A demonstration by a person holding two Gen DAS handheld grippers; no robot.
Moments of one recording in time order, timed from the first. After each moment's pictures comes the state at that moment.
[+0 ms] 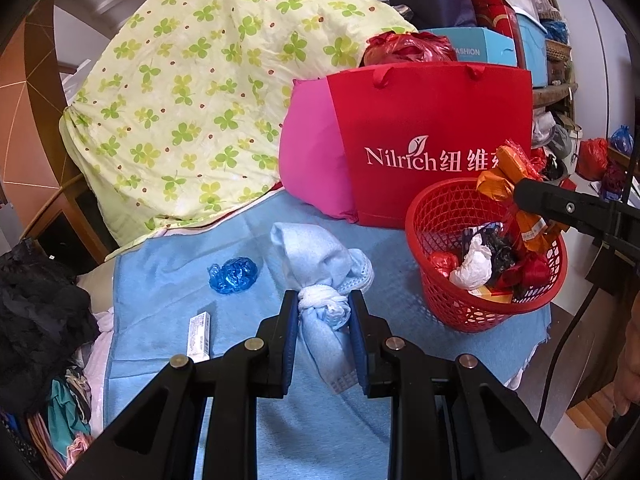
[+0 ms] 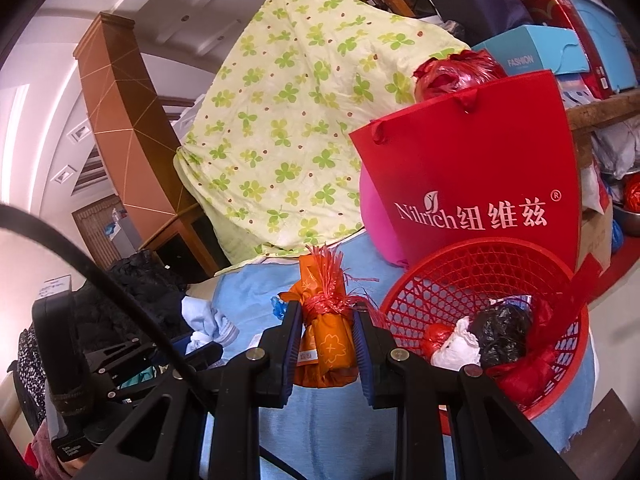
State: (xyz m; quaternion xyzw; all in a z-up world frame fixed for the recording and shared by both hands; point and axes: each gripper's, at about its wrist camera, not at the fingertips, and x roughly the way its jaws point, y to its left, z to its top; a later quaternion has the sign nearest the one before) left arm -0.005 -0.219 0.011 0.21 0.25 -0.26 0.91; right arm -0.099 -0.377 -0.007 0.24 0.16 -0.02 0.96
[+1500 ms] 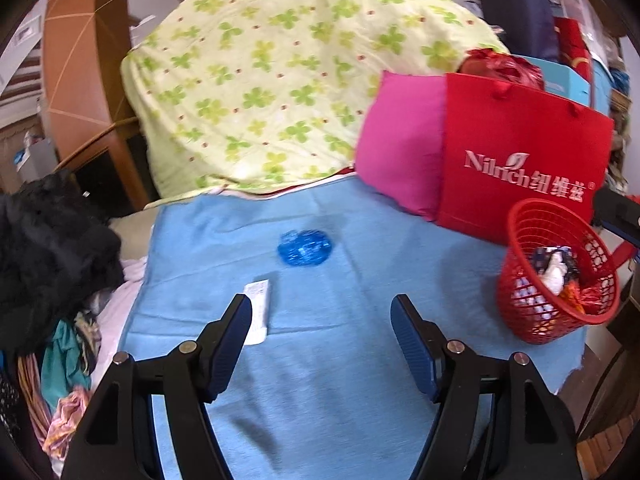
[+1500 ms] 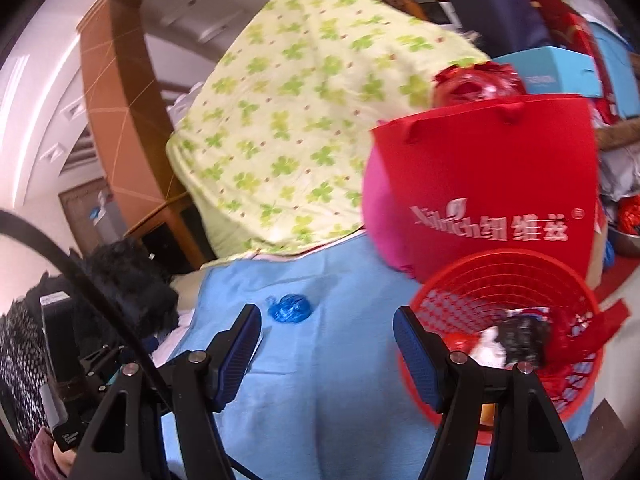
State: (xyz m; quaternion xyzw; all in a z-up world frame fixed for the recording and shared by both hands) left arm 0.055 -0.117 0.000 0.12 0.27 -0.17 0.94; right arm -0.058 -0.324 0.004 0.19 0.18 -0.05 0.96
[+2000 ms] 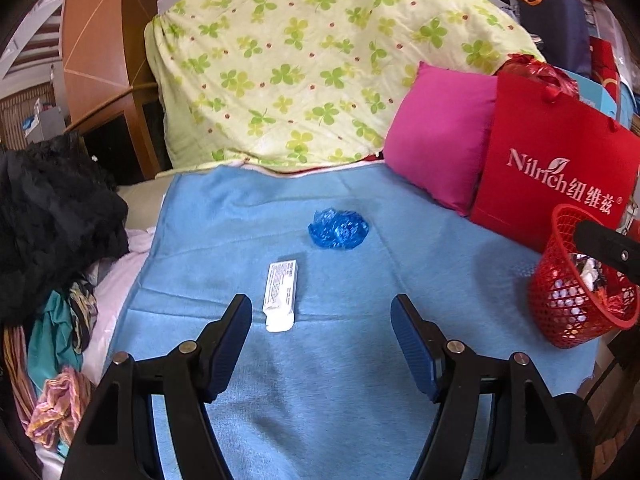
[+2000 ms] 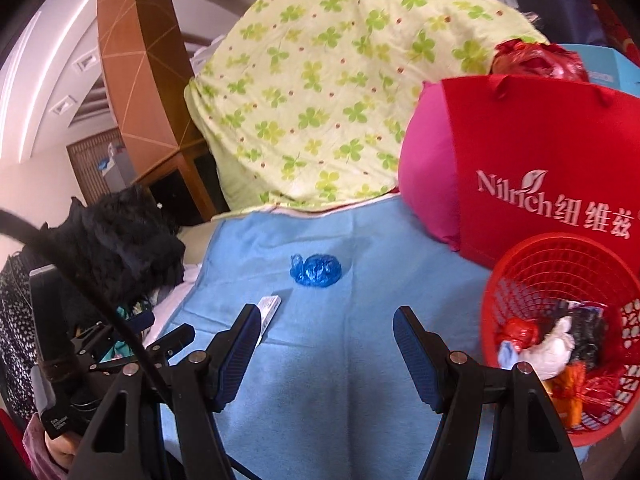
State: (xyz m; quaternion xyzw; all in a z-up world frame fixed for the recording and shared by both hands) left arm 0.099 -0.077 -0.035 0.08 0.31 -0.16 0.94; right arm 0.010 -0.272 -0.021 0.15 0.25 -0.01 0.96
